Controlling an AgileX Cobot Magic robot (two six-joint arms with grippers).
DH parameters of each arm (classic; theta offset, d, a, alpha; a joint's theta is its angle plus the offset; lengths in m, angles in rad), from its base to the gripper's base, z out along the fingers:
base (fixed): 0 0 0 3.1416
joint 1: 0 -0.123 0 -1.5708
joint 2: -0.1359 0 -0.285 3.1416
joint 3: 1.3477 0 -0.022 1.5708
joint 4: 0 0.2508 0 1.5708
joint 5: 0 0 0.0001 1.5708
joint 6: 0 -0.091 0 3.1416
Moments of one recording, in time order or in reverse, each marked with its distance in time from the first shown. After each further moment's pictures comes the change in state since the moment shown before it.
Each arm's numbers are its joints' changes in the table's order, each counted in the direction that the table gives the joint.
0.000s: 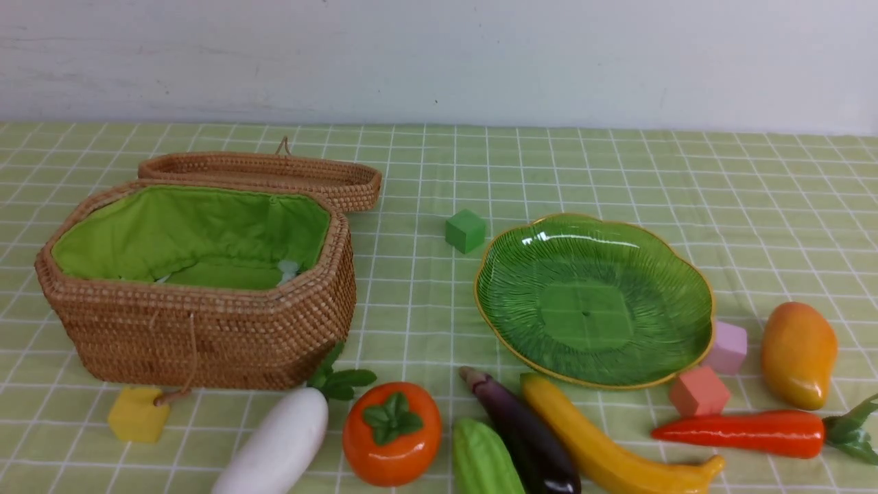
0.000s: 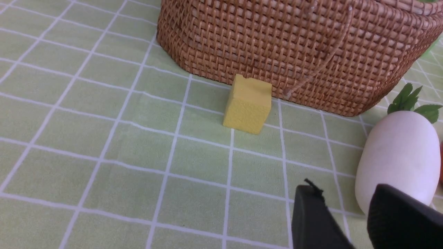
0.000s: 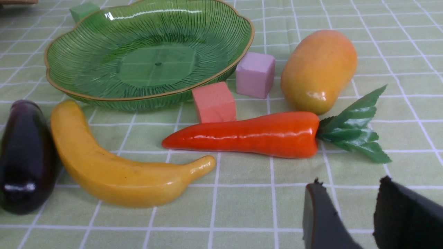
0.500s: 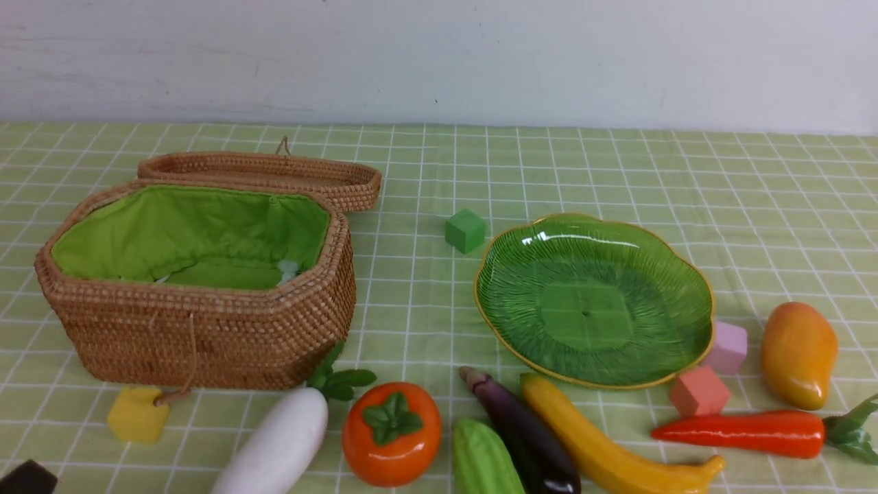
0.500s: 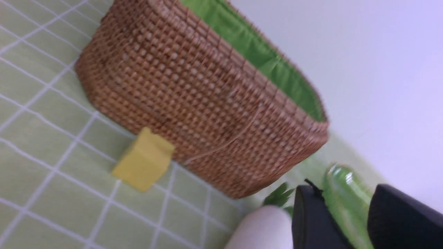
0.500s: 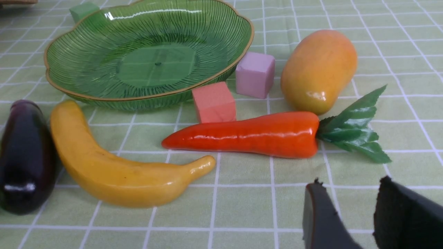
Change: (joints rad) right arm 0.000 0.000 0.000 0.000 0.000 0.000; left arm 0.000 0.000 0.000 -0.522 0.264 0.004
